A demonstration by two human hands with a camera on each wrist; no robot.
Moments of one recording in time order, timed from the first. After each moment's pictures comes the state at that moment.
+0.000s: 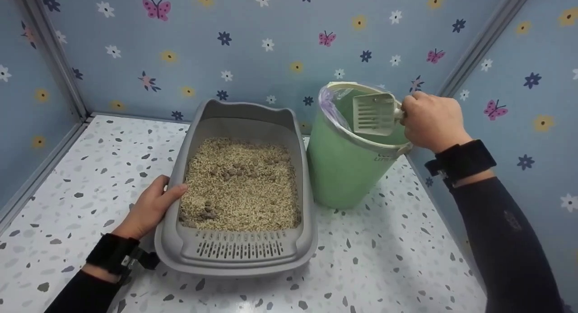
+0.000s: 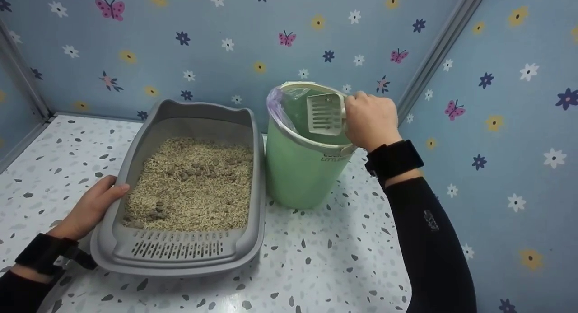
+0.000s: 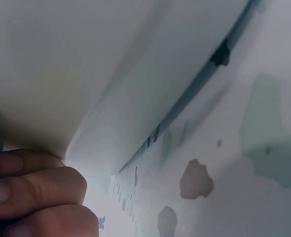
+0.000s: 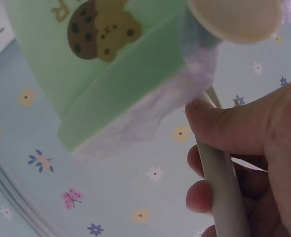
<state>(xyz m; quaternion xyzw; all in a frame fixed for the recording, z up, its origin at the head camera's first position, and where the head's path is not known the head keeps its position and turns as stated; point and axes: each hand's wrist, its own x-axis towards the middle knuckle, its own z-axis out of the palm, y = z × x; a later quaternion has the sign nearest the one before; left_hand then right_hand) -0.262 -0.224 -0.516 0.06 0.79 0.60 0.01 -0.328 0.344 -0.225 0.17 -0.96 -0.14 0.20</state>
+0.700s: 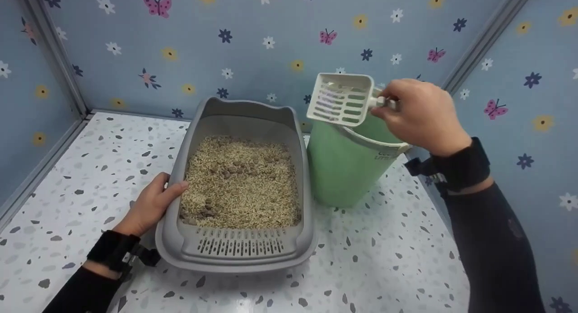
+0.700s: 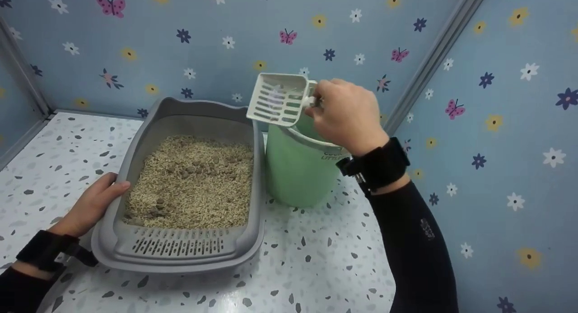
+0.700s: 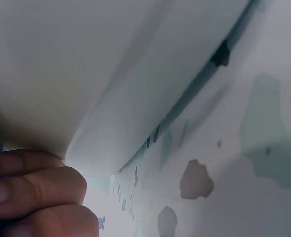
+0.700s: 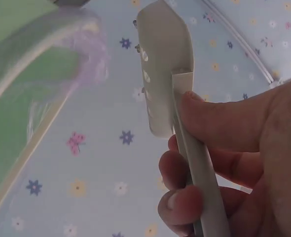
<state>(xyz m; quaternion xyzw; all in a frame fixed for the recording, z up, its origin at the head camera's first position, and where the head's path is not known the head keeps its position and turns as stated) -0.261 -0.224 -0.513 0.06 0.81 0.59 0.00 -0.280 0.275 -0.200 0.23 -0.94 0.03 0.25</state>
